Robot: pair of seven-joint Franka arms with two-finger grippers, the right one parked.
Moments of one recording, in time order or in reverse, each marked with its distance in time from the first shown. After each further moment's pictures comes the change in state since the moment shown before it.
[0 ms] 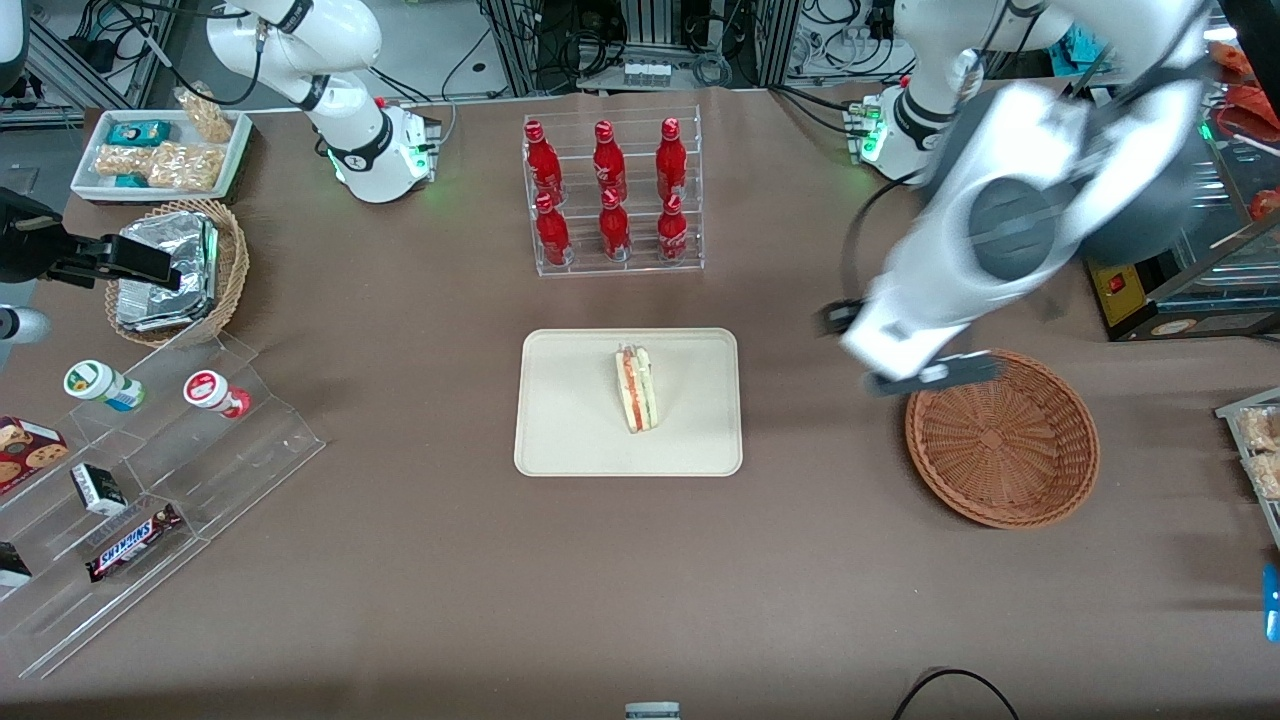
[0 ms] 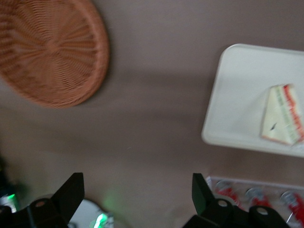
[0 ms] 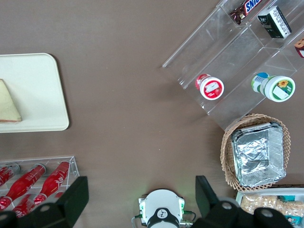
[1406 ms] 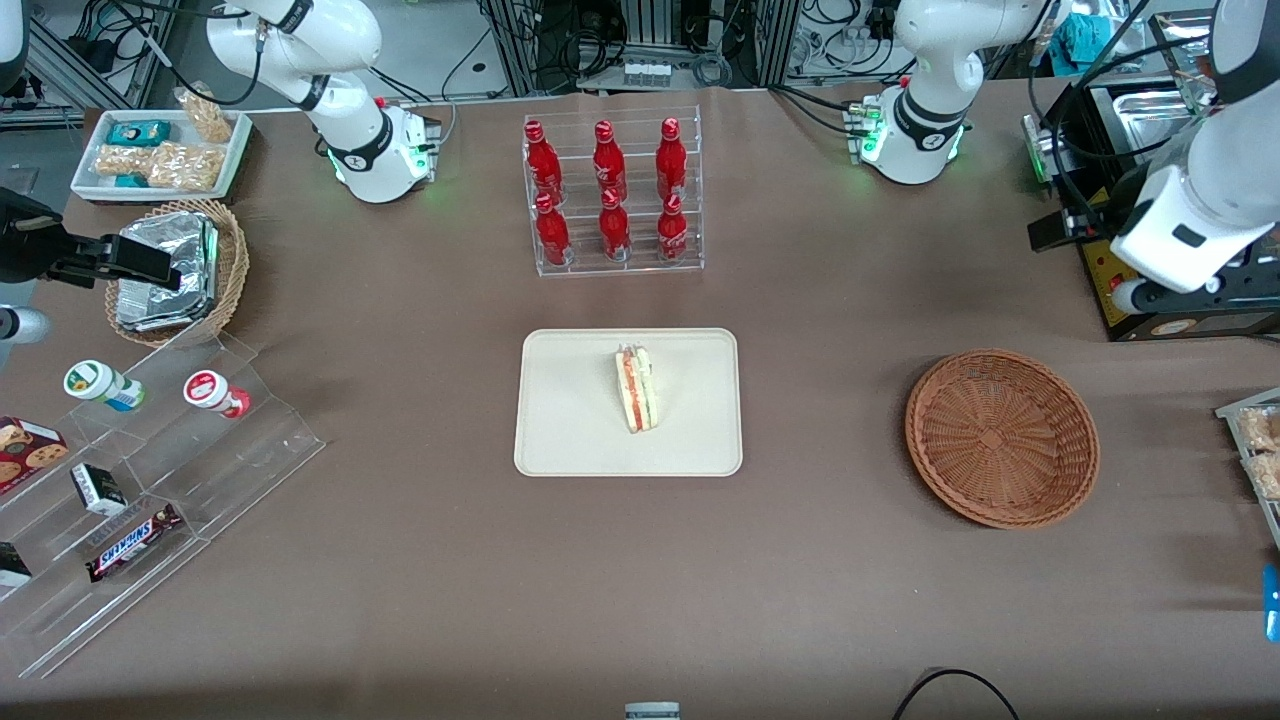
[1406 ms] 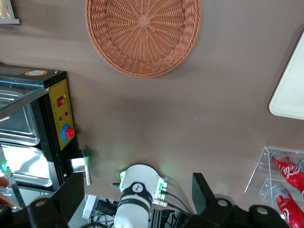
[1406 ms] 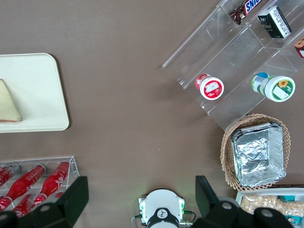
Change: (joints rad) arm 0.242 -0.137 0.009 0.014 0.049 -0.211 0.235
